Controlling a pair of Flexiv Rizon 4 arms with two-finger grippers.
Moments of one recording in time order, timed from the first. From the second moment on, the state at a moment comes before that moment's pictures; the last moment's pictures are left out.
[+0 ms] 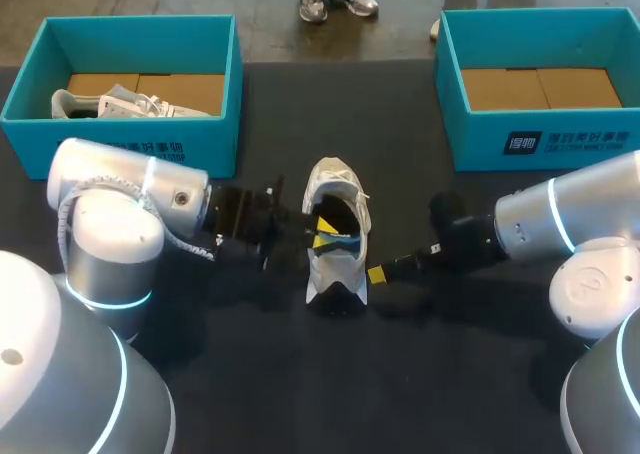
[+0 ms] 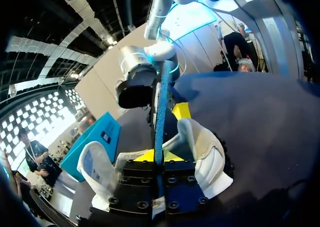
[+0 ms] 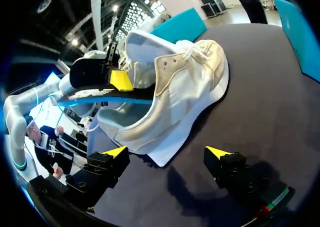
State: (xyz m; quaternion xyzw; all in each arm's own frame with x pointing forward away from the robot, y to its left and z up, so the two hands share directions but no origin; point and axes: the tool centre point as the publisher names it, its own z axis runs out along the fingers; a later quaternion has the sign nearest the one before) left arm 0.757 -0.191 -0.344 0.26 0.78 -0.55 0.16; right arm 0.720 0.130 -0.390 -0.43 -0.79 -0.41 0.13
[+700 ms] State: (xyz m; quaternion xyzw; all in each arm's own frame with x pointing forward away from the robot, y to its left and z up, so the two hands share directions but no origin) left arm 0.777 -0.195 -0.359 0.29 0.80 -0.50 0.19; right arm 0.724 0.127 -0.391 -0.43 -0.79 -0.41 0.13
